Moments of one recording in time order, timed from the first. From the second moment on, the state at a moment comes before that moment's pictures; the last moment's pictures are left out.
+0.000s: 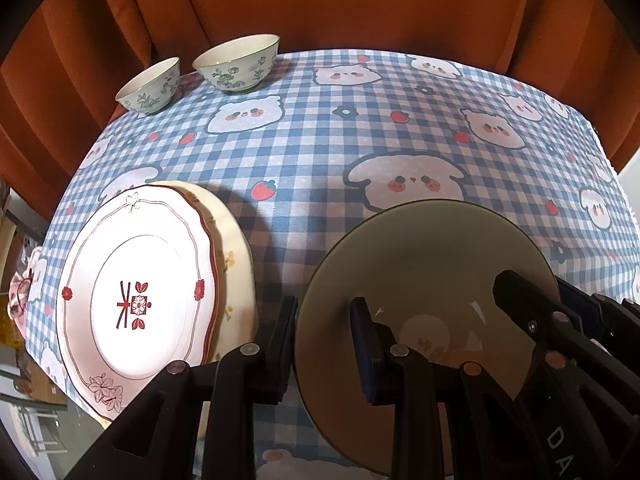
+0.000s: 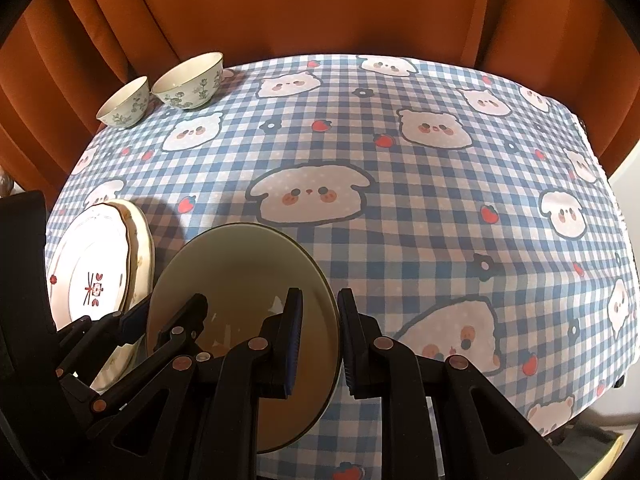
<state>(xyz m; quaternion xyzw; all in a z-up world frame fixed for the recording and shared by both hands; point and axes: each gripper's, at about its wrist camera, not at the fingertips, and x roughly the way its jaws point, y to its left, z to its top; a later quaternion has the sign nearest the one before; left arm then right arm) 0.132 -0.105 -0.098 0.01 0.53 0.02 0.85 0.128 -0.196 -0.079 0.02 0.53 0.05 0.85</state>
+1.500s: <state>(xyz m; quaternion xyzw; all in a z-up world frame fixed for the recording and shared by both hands) 0.124 0.072 -0.044 -0.01 0.49 -0.03 0.87 0.116 -0.059 -0.028 0.05 0.47 -0.05 0.88</state>
